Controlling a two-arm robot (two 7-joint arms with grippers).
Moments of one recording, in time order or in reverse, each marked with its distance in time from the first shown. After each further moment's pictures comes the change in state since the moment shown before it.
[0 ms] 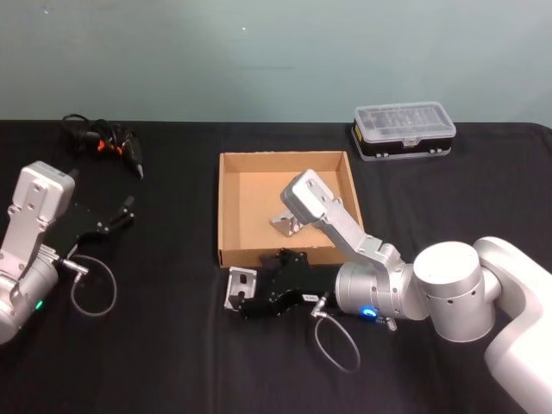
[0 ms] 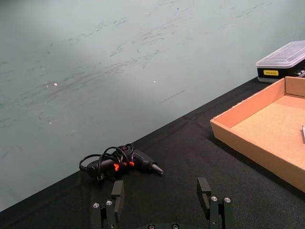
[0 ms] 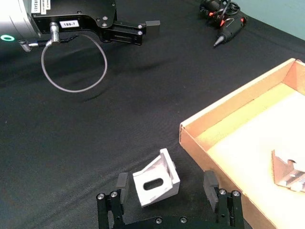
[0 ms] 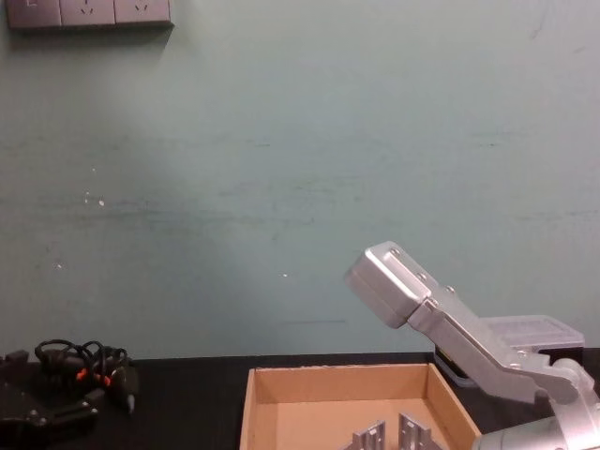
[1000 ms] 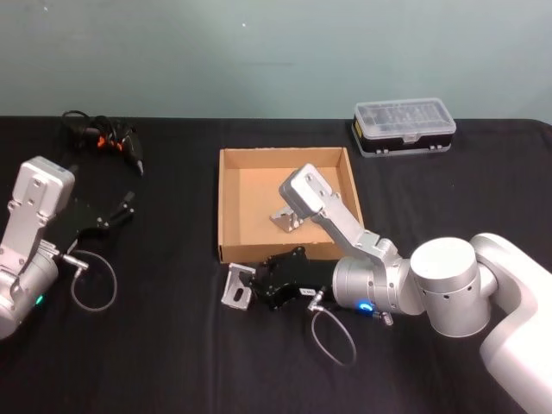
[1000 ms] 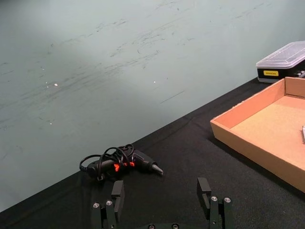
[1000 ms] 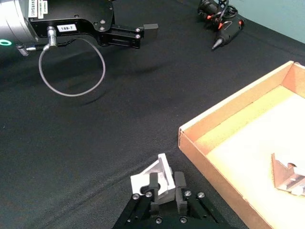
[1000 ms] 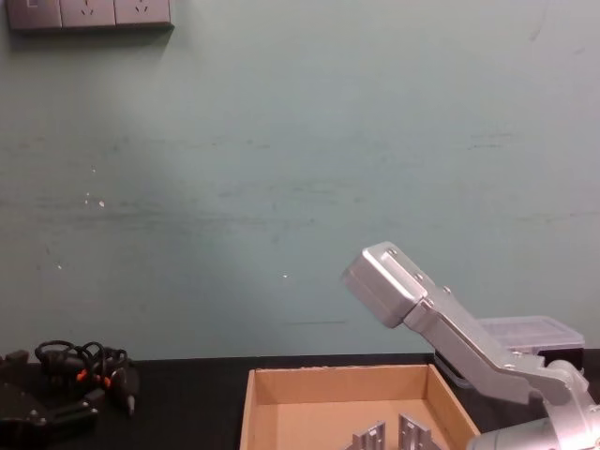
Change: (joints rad) left arm 0.000 0.000 0.000 0.000 0.000 0.000 0.000; right arm -0.001 -0.016 0.007 0.015 -0.003 -0.008 -0.005
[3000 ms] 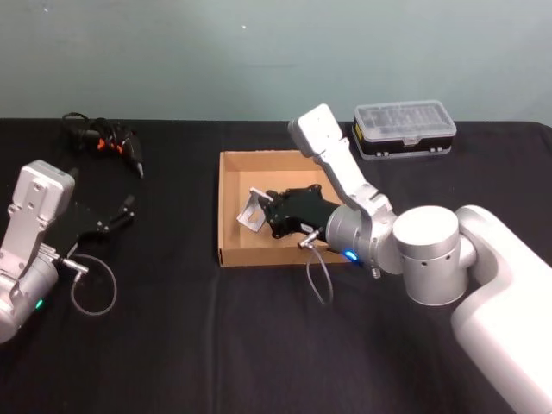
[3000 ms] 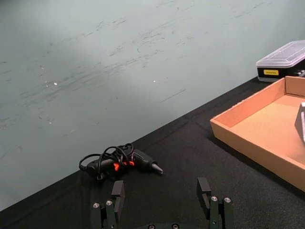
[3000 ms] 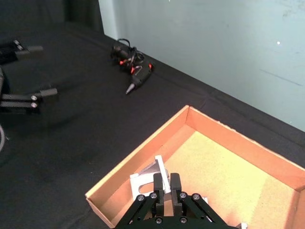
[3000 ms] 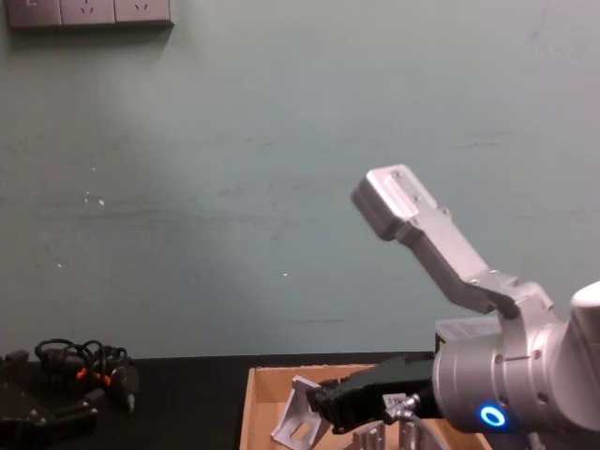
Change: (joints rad) left arm 0.000 0.000 0.000 0.000 0.000 0.000 0.000; right arm 0.042 -0.128 0.104 0.064 -0.071 -0.010 -0.255
